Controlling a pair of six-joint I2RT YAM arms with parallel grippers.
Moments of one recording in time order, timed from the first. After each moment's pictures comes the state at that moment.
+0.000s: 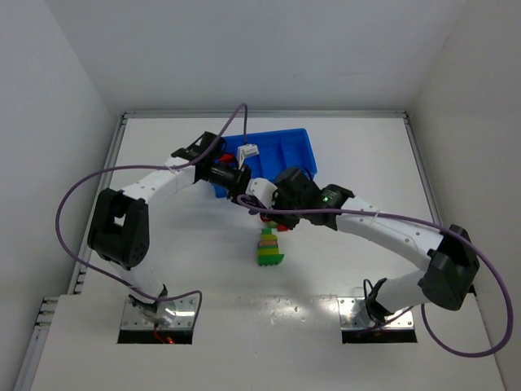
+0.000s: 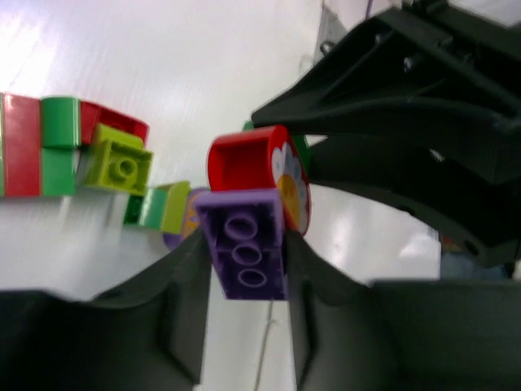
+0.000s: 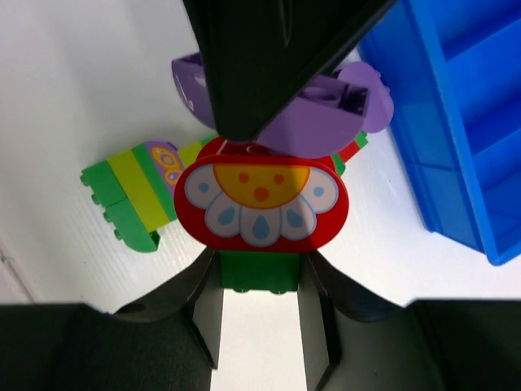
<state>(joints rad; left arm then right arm) -0.39 1.70 1.27 -0.61 1.11 0.14 0.86 1.42 1.08 -0.51 -0.02 -0.43</state>
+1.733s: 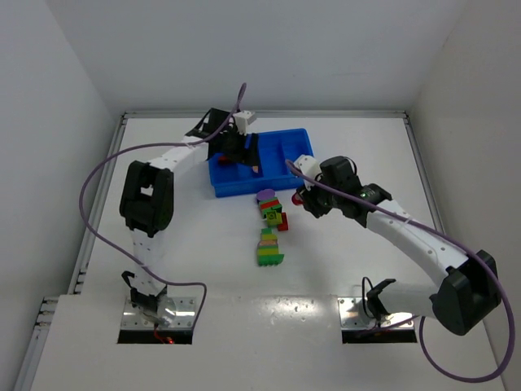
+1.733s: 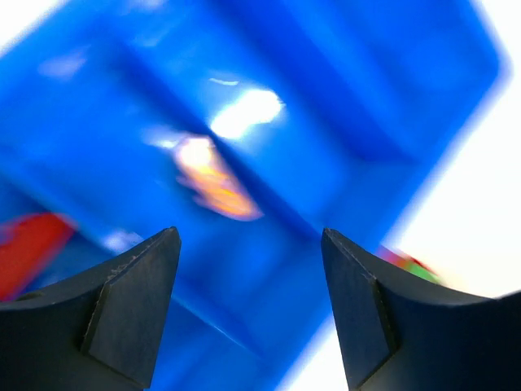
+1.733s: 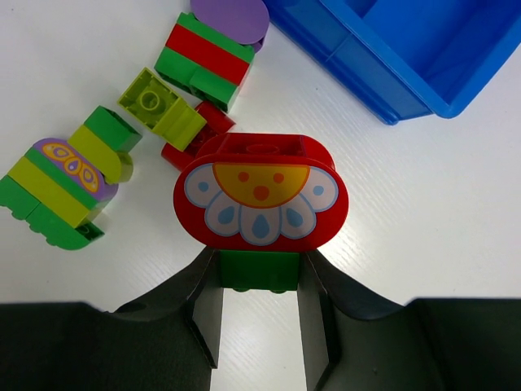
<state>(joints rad) -0.33 2.08 1.65 -0.34 0.40 -0.02 0.54 1.24 0.90 -0.45 -0.09 -0.27</state>
